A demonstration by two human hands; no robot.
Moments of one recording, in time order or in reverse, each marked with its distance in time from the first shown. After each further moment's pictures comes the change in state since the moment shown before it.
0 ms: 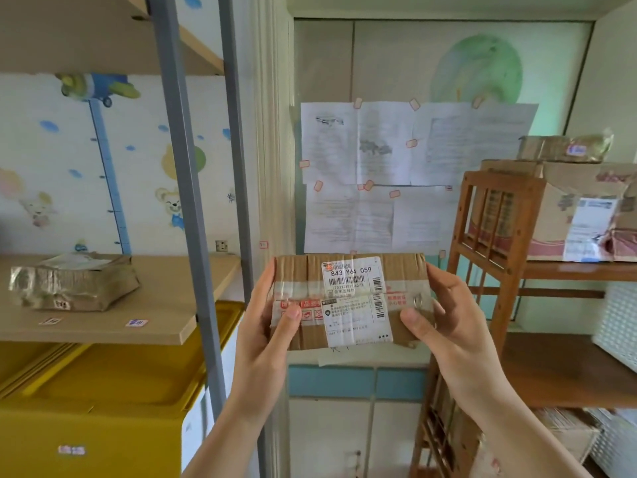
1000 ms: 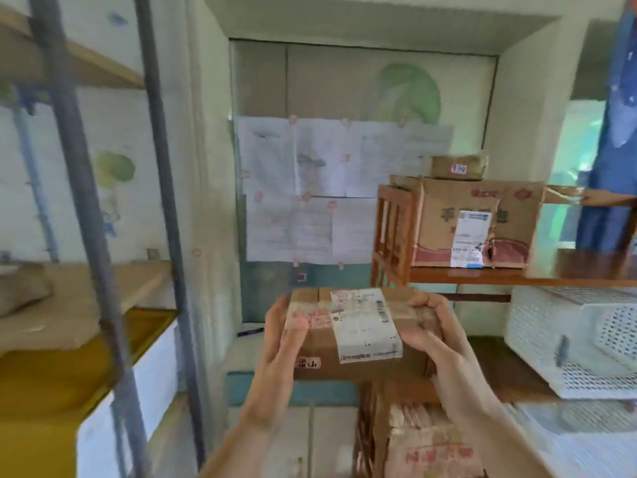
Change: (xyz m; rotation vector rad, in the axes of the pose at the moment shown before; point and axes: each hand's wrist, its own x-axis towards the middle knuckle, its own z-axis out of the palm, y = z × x) left_hand -0.040 -0.021 0.185 -0.091 -0.064 -0.293; right_hand -0.035 -0.036 -0.173 -0.020 0.106 0.251
